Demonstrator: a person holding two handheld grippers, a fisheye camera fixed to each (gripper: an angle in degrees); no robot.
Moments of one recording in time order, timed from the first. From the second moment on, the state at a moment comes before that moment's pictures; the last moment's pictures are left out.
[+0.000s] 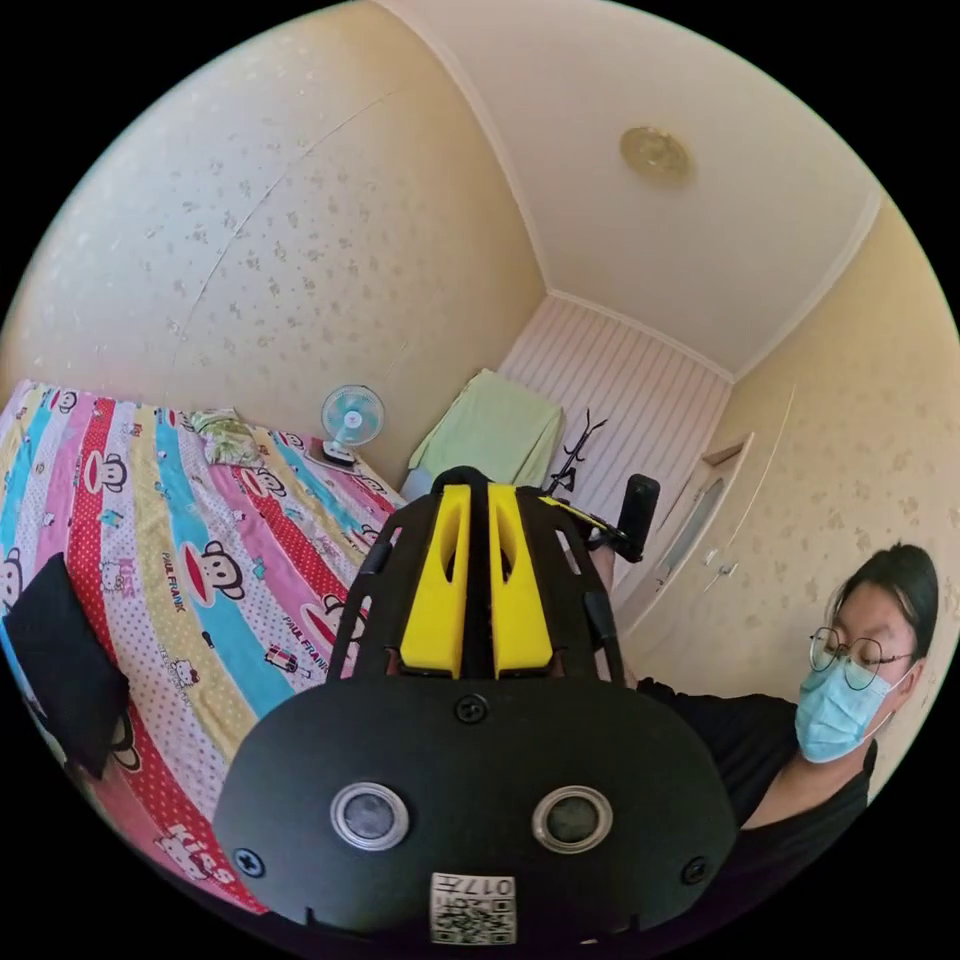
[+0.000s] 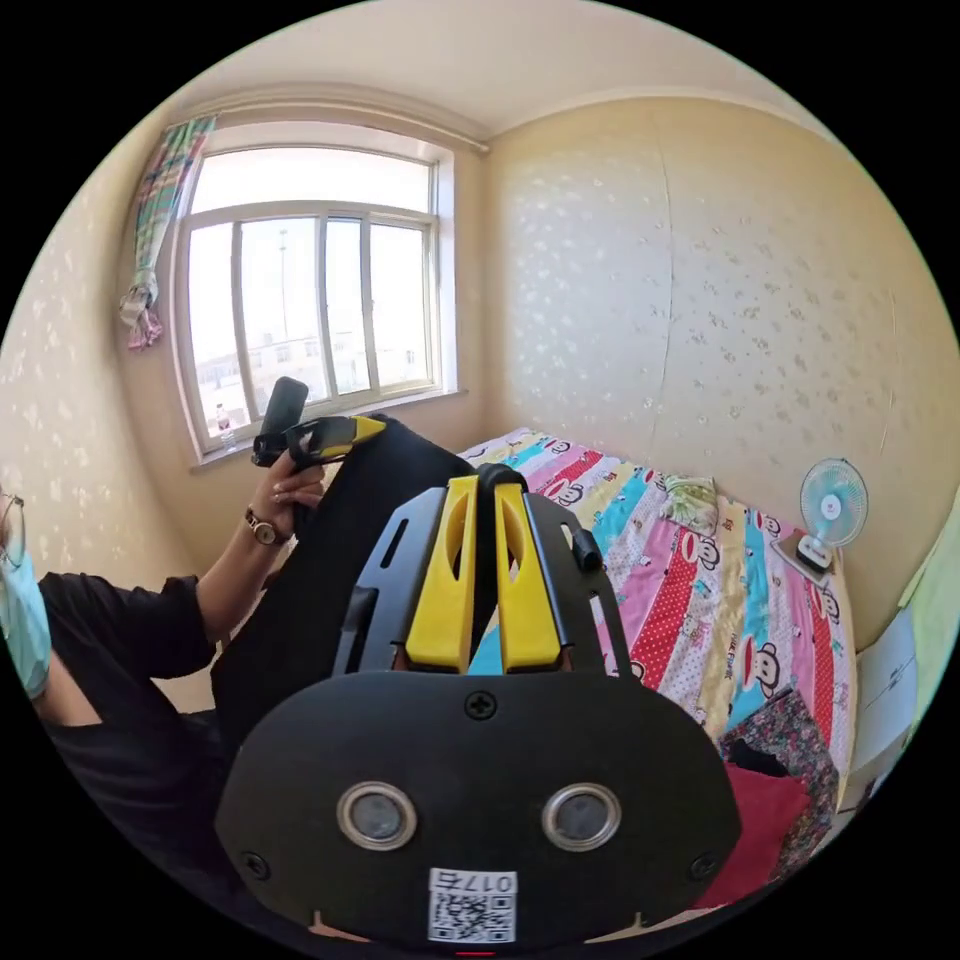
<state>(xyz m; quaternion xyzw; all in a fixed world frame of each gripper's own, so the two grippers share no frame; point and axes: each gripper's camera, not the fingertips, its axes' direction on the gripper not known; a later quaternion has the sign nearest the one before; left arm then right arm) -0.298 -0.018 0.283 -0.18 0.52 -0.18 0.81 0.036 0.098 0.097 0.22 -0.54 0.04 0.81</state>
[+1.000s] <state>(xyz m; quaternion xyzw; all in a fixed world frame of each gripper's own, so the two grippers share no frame) -0.310 0.280 0.323 -0.43 0.47 -0.35 0.69 -0.034 0.293 0.411 -0.15 -0.75 0.21 0.61</state>
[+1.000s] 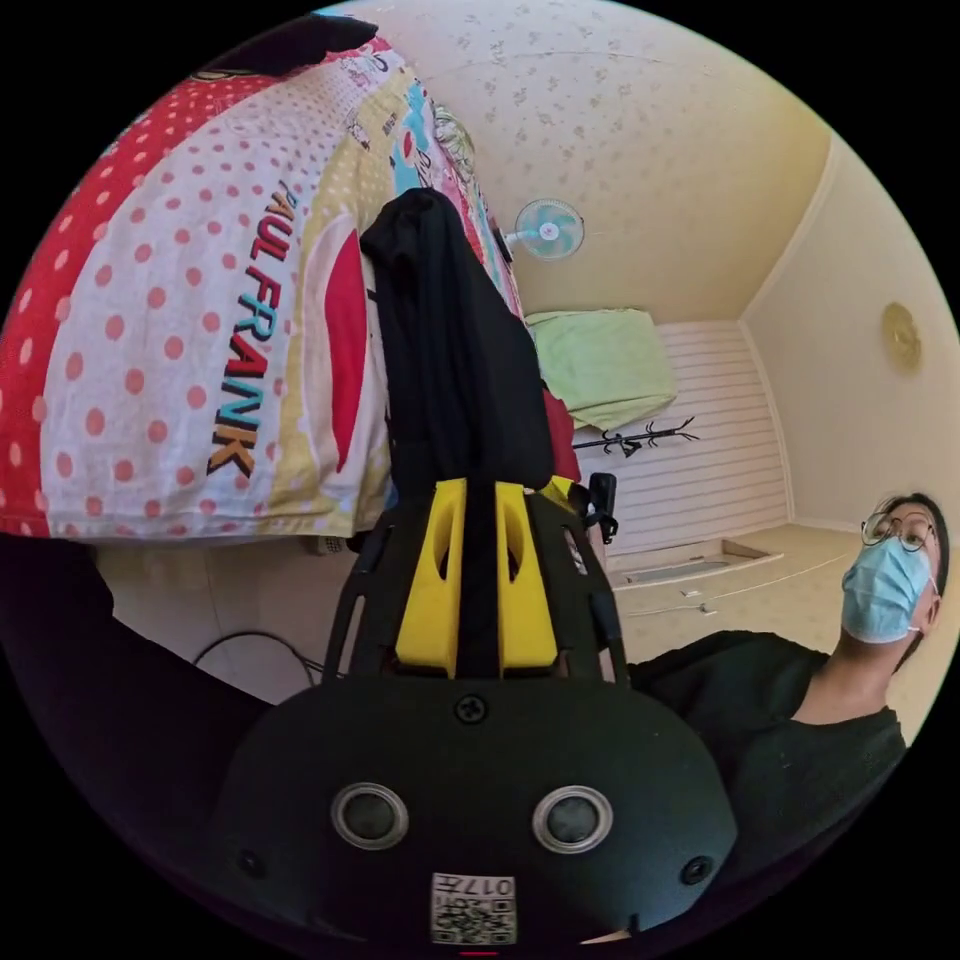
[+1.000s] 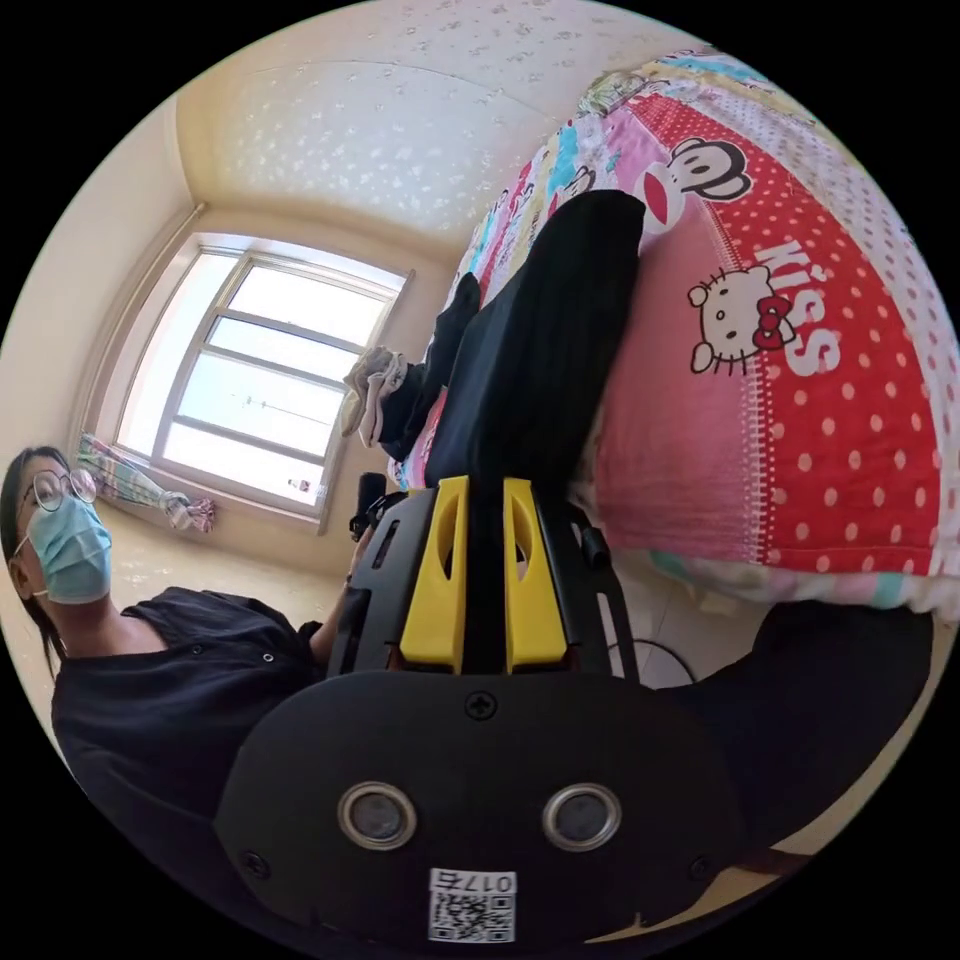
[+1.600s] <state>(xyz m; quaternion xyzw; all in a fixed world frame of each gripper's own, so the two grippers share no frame) -0.311 0.263 0.404 -0.48 0.40 -0.37 0.69 -0.041 0.258 0.524 -0.21 -0.78 0.24 0.54</state>
